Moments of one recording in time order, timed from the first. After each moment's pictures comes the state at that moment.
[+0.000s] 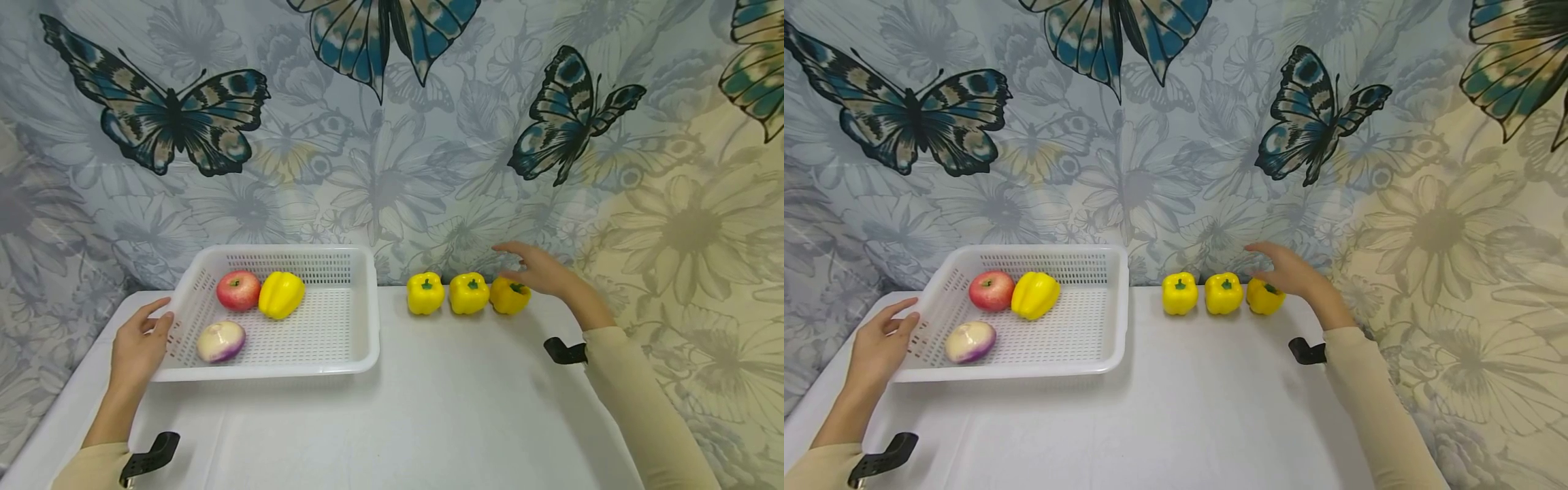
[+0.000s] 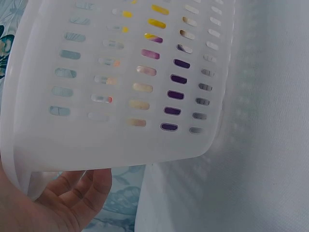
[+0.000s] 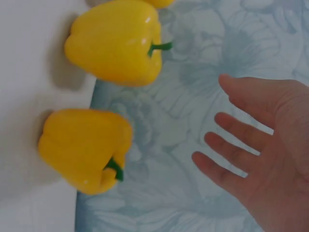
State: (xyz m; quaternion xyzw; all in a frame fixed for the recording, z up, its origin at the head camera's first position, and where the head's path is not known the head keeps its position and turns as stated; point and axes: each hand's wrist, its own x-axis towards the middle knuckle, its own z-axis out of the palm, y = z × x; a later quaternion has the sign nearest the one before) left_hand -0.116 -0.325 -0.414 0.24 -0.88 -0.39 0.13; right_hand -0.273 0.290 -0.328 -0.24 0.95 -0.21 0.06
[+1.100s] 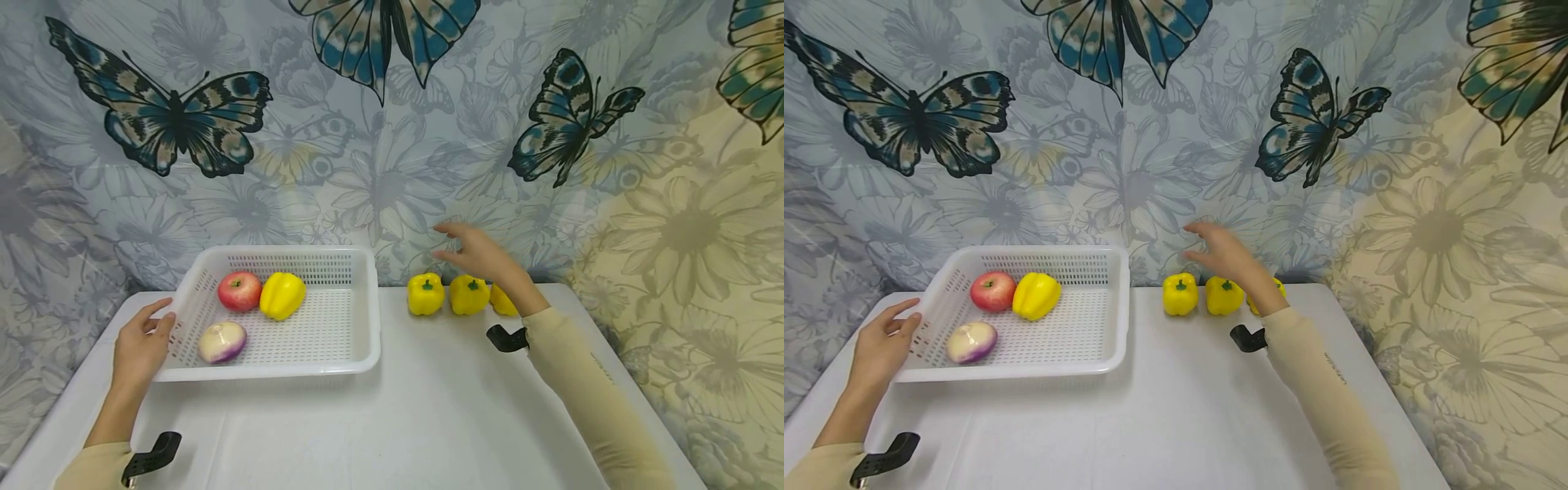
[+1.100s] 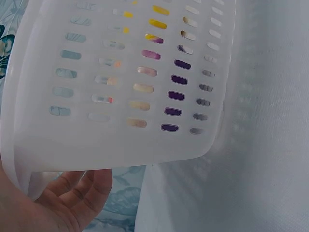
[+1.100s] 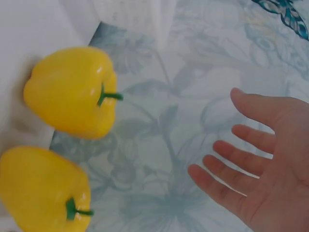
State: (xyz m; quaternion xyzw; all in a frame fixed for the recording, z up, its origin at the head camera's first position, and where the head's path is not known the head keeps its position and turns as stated) left_hand -0.112 -0.325 -0.411 0.23 -0.88 -0.40 0.12; right_hand -0.270 0.179 -0.300 -0.27 0.93 -0.25 0.03
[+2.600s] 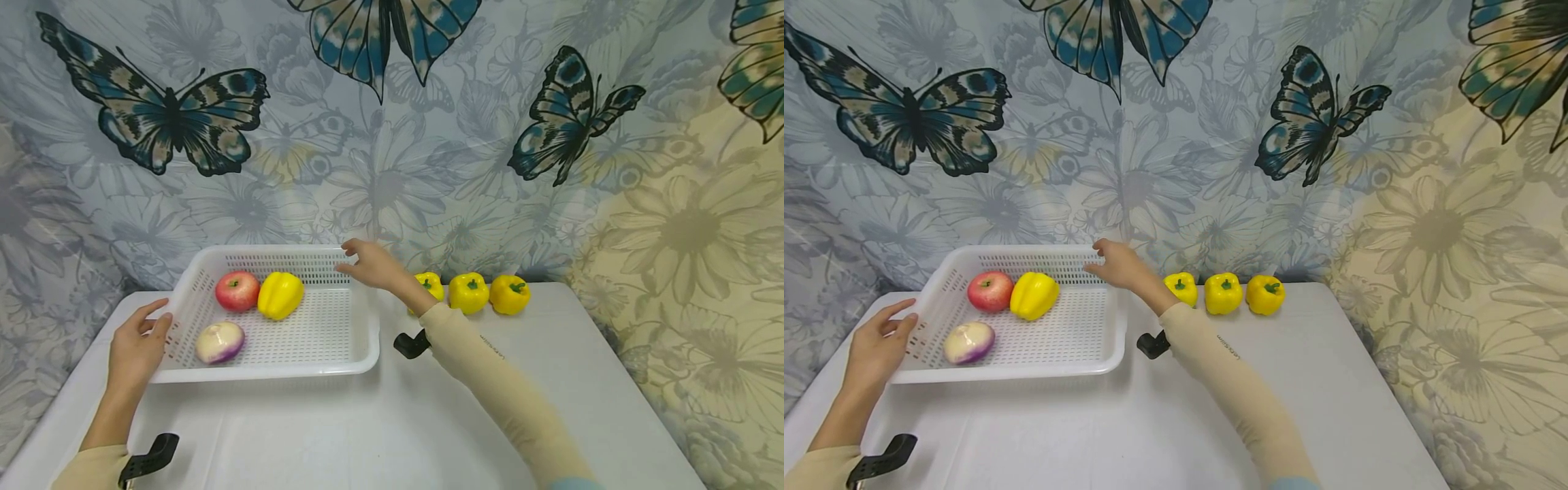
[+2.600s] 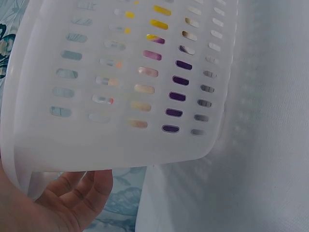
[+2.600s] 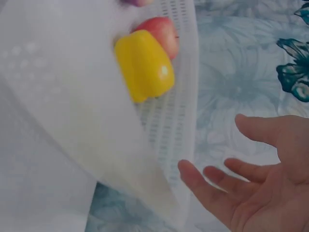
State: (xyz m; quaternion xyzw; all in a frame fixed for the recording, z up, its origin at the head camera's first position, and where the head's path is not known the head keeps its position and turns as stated) left_hand -0.113 -0.325 -0.411 0.23 -0.88 -0.40 0.12; right_hand -0.267 0.022 -0.336 -0.27 0.91 -0.29 0.10
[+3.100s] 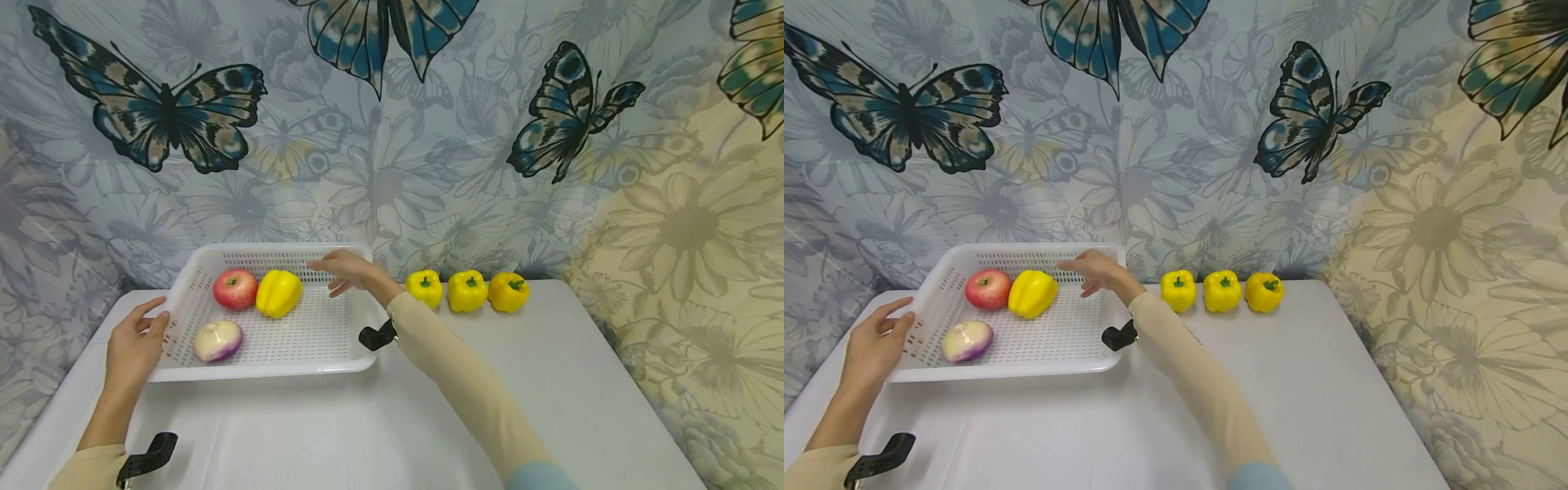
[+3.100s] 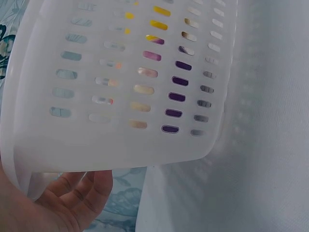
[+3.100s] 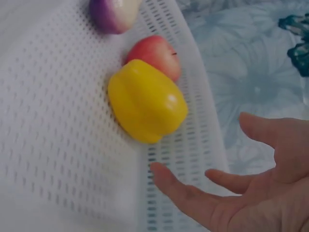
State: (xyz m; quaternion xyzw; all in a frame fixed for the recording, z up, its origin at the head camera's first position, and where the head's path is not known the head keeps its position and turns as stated) left_hand -0.113 -0.325 -0.412 0.23 -0.88 -0.40 0.12; right_hand -0.279 -0.020 -0.355 -0.11 0.80 -0.50 0.33
